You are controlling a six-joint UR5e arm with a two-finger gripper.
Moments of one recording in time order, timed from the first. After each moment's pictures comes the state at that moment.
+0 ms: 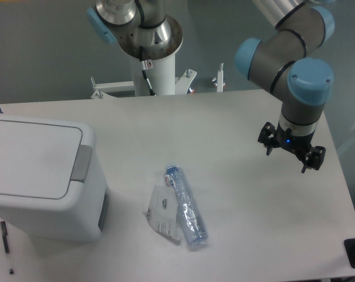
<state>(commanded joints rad) 2.71 -2.00 -1.48 -1.09 1.61 1.36</state>
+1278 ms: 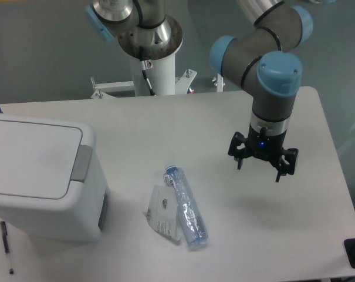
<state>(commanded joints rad) 2.59 -1.90 -1.46 -1.07 1.28 0.90</state>
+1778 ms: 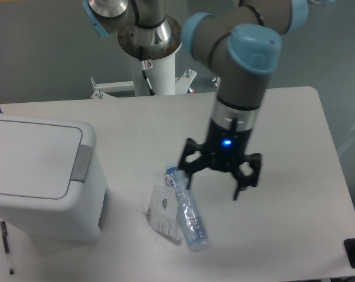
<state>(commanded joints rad) 2.40 -1.87 -1.32 -1.09 1.10 0.43</state>
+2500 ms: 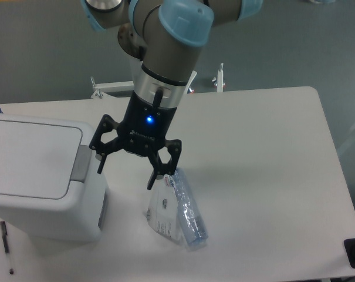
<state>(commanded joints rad) 2.35 -1.77 -1.49 -1.05 1.01 0.39</state>
